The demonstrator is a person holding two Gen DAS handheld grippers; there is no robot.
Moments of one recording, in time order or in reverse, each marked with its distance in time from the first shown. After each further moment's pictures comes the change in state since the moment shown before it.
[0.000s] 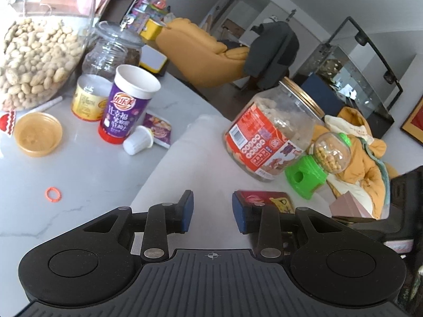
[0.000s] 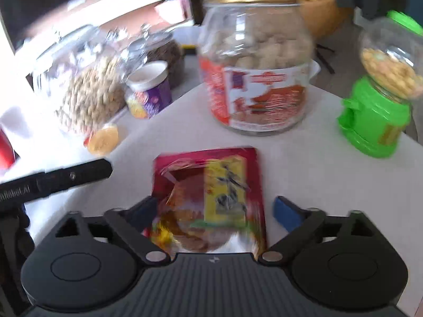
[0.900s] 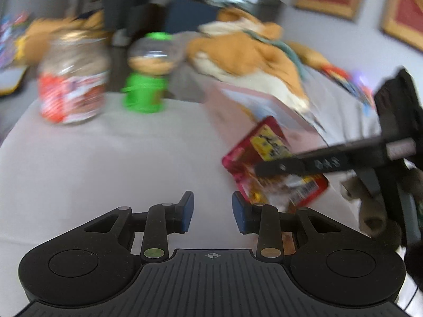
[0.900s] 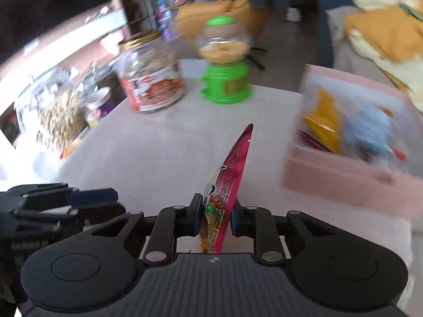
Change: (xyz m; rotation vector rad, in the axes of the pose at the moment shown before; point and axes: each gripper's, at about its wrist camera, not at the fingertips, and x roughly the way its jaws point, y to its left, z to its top) left arm -0.021 -0.182 -0.097 0.596 0.283 -0.301; right arm -0.167 -0.089 -0.126 0.285 -0.116 -0.151
